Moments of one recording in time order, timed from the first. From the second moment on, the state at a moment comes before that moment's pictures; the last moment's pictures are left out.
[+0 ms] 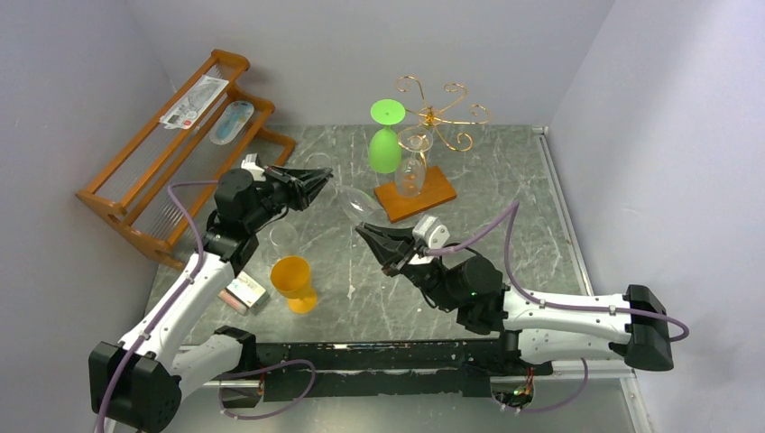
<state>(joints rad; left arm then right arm) -0.32 1.02 0.79 0.10 0.32 -1.73 1.32 1.02 0.65 0.76 0.36 -0.20</state>
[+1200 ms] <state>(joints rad) -0.32 0.89 0.82 0.56 0.68 -0.65 1.32 0.93 0.89 0.27 0.52 0.21</state>
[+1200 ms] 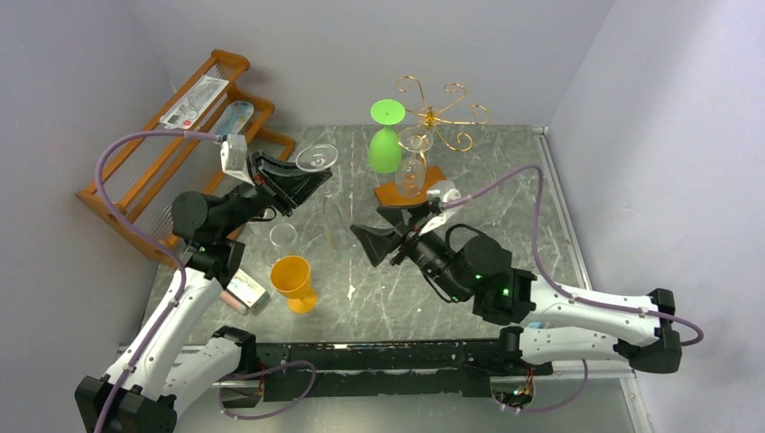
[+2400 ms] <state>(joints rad) -0.32 0.91 0.75 0.94 0.95 -0.89 1.11 1.20 0.96 0.48 -0.06 0.28</state>
